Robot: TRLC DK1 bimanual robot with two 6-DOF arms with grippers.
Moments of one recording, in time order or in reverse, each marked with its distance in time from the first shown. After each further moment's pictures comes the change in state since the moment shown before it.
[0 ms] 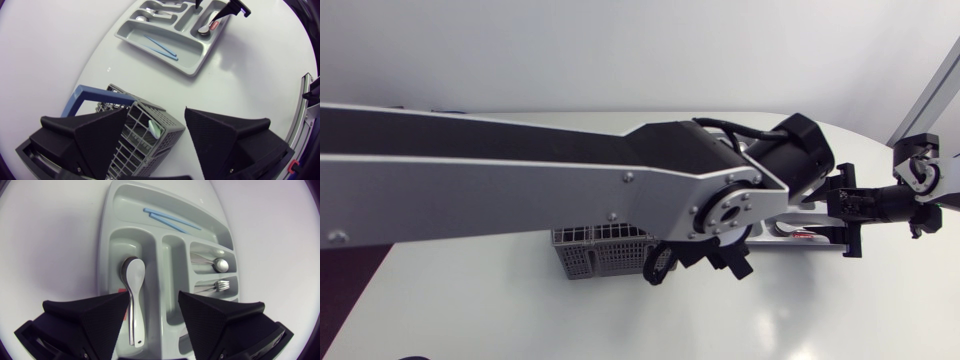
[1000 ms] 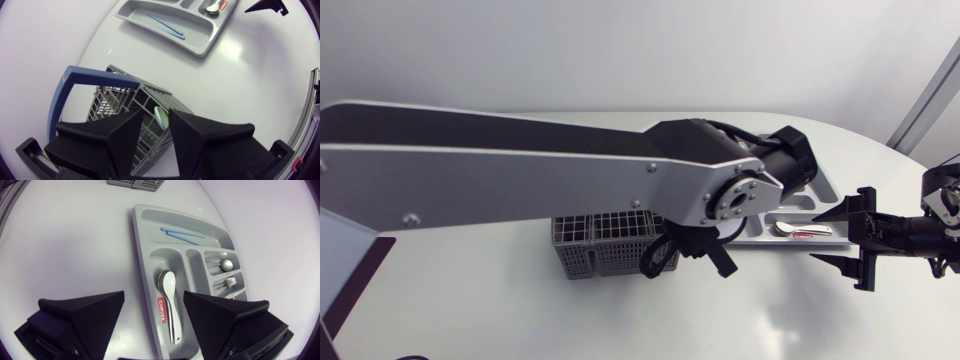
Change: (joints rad) left arm 0.031 0.071 0.075 -0.154 -0.015 -0.052; right arm -0.097 -0.178 -0.206 -0.047 -0.133 0.031
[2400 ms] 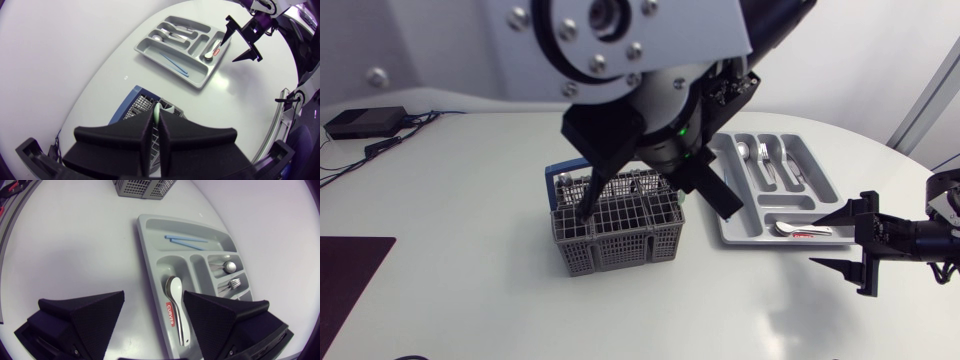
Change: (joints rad) left arm 0.039 -0.314 0.014 -0.034 0.105 0.081; right arm -0.024 -0.024 -0.002 -0.088 -0.063 -0.003
